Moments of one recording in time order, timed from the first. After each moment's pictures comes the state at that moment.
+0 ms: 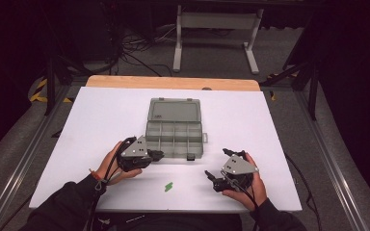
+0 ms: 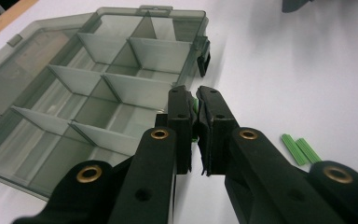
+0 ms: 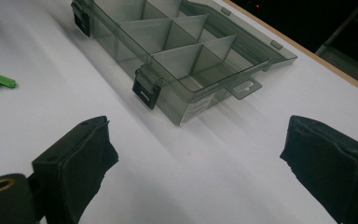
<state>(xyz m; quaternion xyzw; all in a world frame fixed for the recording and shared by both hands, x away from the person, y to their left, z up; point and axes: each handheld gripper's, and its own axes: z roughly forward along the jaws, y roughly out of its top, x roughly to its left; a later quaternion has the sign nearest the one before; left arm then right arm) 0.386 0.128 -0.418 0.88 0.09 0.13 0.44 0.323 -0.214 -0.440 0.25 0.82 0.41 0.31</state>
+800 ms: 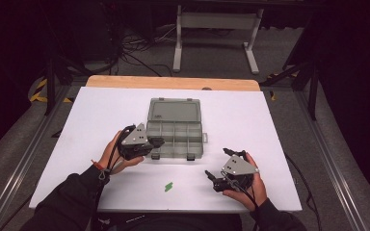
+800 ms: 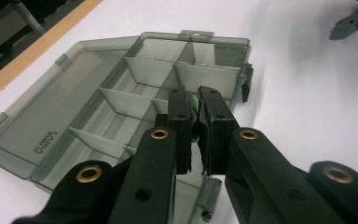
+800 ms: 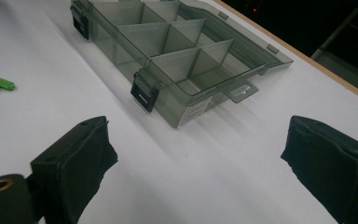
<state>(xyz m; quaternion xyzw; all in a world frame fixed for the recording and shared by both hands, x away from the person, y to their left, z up) 0.411 0.128 -0.405 0.87 0.11 0.16 0.46 0.322 -0.214 -0.439 0.25 0.82 0.41 0.32</state>
